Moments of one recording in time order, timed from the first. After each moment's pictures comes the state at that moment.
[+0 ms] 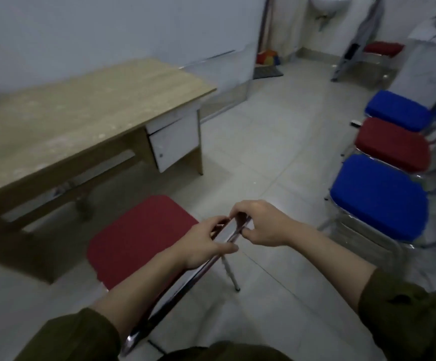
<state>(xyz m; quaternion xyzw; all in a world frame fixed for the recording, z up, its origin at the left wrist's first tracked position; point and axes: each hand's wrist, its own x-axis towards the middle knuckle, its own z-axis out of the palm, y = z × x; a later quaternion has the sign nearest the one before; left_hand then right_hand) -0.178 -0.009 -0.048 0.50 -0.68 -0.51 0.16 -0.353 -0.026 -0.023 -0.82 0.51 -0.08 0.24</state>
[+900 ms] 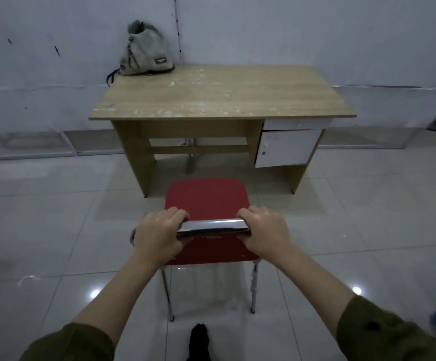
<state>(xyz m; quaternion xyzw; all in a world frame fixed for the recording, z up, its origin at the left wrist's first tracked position) -0.174 0.106 -0.057 0.80 -0.57 0.16 0.12 -0.339 -0.046 -0.067 -0.96 0.24 -0.13 0.05</state>
